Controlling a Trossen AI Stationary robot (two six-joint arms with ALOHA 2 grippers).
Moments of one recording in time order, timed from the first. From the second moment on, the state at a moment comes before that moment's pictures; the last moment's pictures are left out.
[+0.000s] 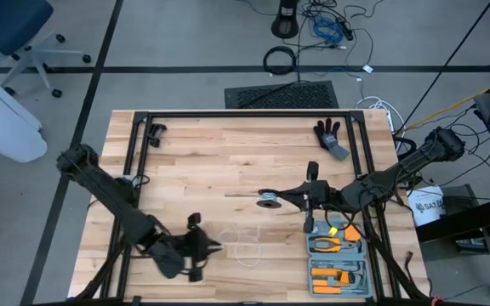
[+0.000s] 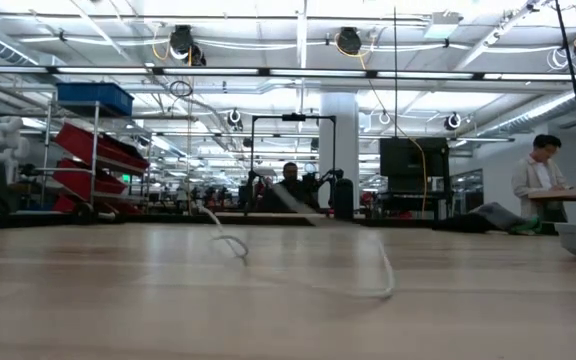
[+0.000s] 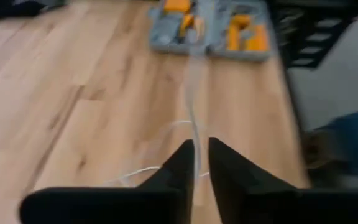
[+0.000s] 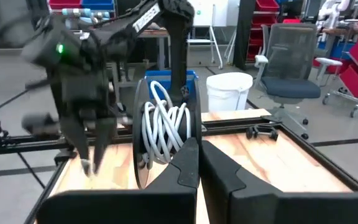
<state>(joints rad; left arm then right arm) -0.75 1.51 1.09 -0.29 -0.62 -0.58 0.50 1.12 0.81 0.25 0.65 0.09</state>
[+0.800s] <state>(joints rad) -0.70 1.43 1.09 -0.07 -1.02 -0.36 0.49 1.12 0.81 0.27 0.60 0.05</state>
